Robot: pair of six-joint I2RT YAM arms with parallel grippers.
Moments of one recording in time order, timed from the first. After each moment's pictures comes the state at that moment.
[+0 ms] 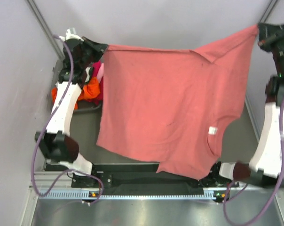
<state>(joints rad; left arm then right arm) -0.07 1.49 1.64 -0.17 0.18 -0.93 -0.31 1.15 1.74 -0.22 -0.30 0.63</state>
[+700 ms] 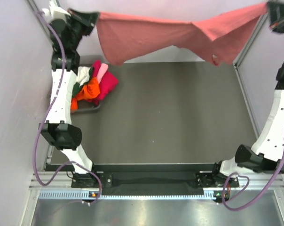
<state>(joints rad) -0.02 1.78 2.17 -0.08 0.27 -0.97 -0.37 1.49 2.25 -0.28 -0.49 0.68</state>
